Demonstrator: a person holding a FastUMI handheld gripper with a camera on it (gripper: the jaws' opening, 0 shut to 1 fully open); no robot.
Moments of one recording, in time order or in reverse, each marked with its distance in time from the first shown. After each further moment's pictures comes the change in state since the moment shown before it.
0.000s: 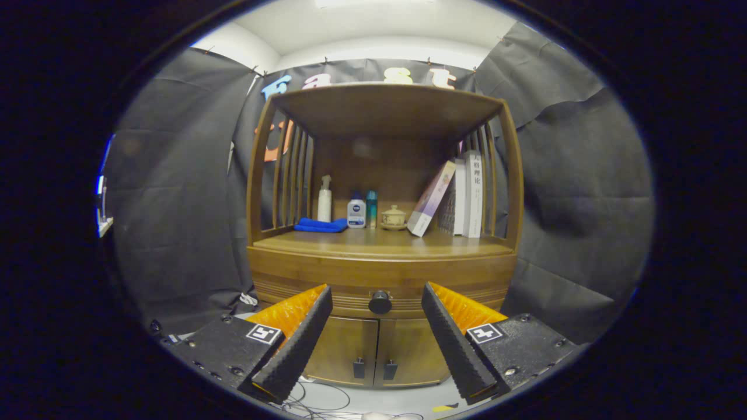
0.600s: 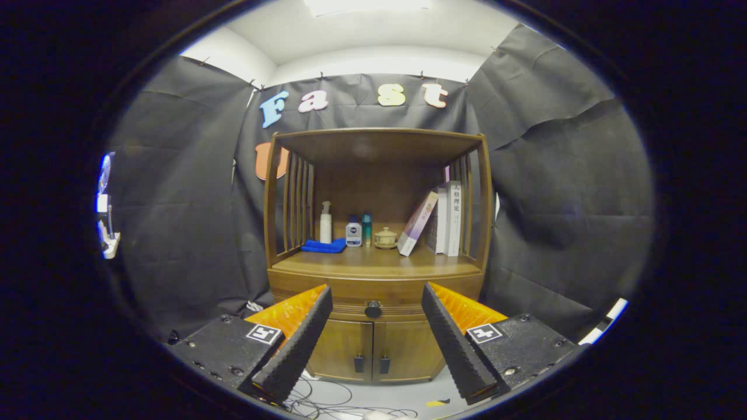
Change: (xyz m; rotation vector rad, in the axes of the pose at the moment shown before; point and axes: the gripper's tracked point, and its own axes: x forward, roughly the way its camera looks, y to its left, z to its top) arm -0.122 -0.006 0.076 0.010 -0.042 -0.004
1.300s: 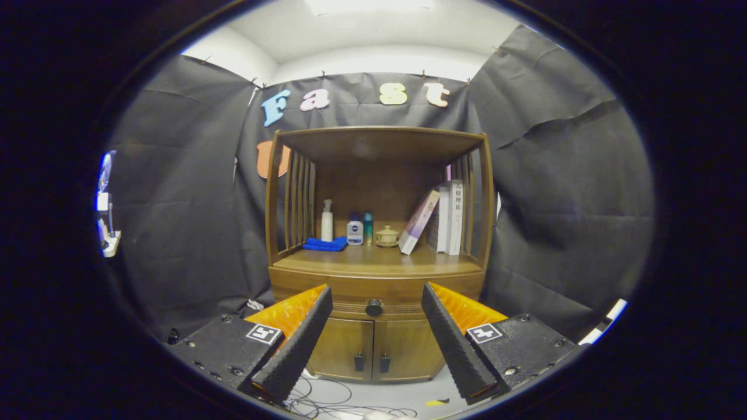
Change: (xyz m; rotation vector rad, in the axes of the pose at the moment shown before) arm -0.004 0.001 0.006 0.000 -0.001 0.001
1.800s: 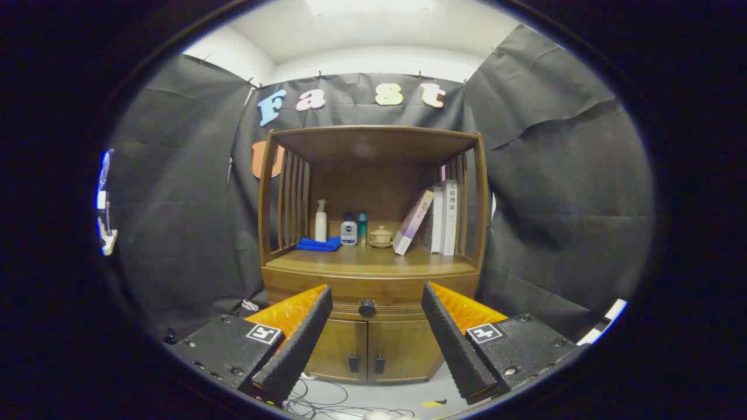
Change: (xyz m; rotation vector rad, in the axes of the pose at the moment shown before) arm 0.005 -0.001 -0.003 -0.003 -0.004 -0.026
